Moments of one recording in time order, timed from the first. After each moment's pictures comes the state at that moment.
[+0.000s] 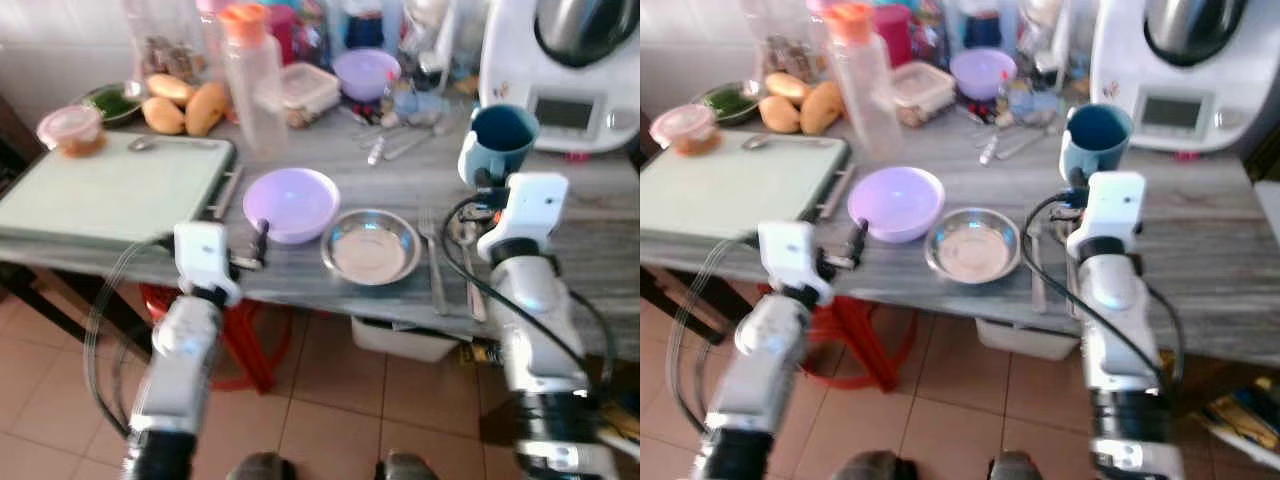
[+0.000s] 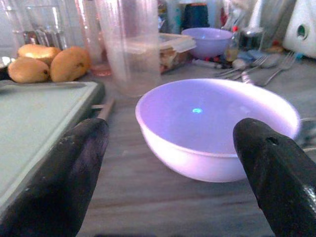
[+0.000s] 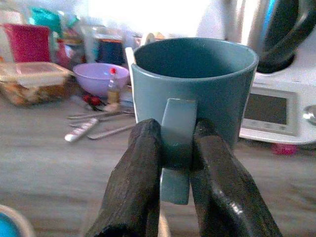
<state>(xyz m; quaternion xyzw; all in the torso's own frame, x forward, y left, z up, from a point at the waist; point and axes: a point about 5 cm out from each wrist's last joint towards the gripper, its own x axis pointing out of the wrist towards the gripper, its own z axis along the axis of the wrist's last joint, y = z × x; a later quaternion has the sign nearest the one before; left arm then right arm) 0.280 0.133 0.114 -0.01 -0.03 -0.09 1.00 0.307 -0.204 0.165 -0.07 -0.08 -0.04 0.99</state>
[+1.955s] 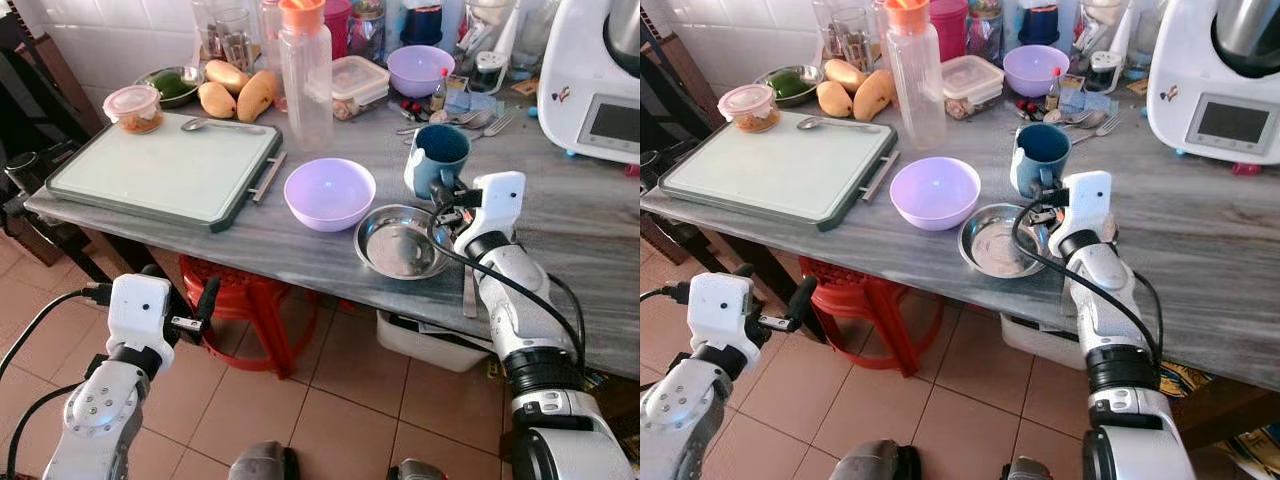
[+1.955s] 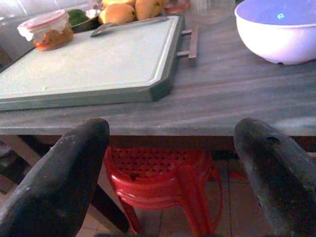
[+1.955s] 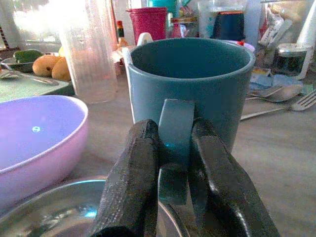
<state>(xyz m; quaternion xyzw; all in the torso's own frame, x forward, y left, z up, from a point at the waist) 0.210 0.195 0.113 0.08 0.06 -0.08 0.99 0.342 -0.194 0.137 -0.01 -0.03 0.11 0.99</state>
